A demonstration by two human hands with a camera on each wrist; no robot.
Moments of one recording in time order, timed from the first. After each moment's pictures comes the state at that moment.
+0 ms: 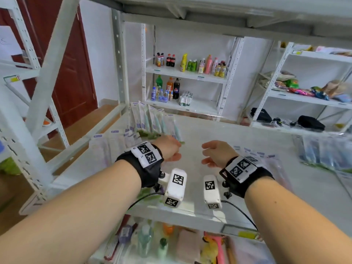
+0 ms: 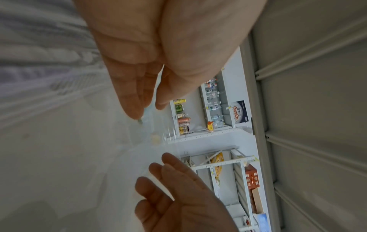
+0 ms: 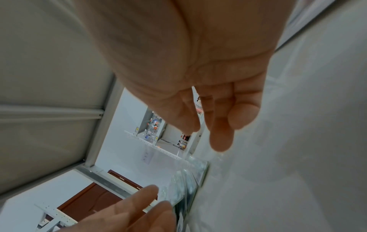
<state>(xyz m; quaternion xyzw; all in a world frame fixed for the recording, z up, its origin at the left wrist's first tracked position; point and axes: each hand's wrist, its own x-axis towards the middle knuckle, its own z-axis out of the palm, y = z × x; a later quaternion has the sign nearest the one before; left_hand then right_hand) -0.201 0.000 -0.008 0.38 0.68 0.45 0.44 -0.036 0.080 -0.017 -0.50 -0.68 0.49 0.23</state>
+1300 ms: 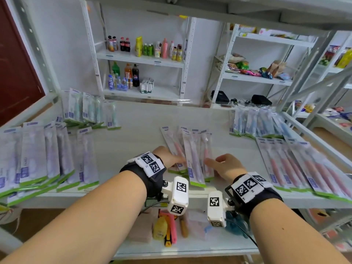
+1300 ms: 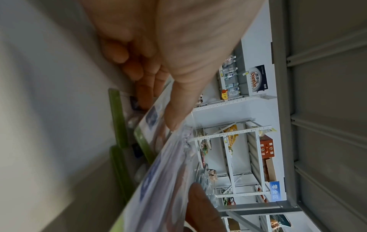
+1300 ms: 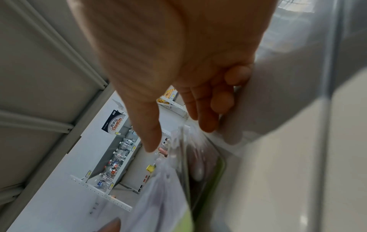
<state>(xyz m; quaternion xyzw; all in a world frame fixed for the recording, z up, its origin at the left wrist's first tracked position) -0.002 0.036 -0.043 0.52 0.74 0.22 0.37 0.202 0.066 -0.047 -0.69 -0.62 0.32 0.17</state>
